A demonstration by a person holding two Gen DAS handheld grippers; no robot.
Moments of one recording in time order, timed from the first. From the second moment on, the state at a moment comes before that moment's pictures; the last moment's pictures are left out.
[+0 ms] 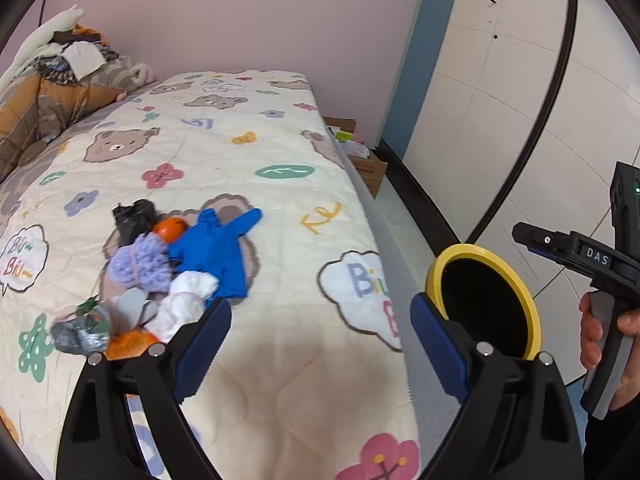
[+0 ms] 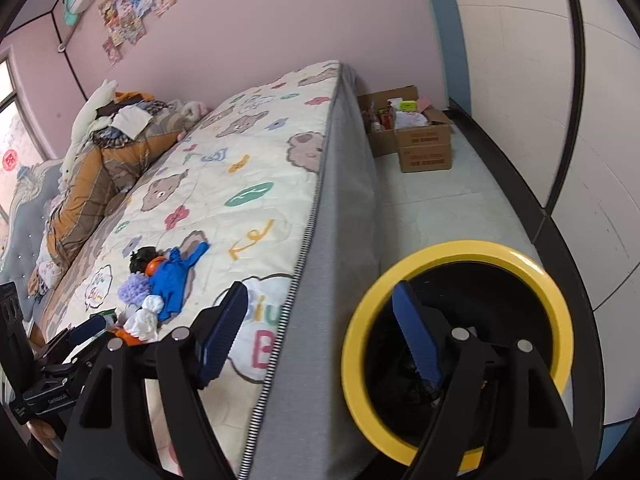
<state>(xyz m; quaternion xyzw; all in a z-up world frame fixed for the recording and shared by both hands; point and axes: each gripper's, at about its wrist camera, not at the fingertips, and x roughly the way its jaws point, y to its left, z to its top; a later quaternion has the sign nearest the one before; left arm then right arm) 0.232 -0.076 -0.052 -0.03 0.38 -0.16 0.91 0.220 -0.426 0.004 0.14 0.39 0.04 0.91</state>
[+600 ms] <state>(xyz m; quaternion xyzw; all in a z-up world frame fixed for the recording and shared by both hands) 0.221 0.046 -0.049 -0.04 0.38 -0.07 0.92 0.280 -0.286 -0.008 0.10 0.42 0.13 0.89</state>
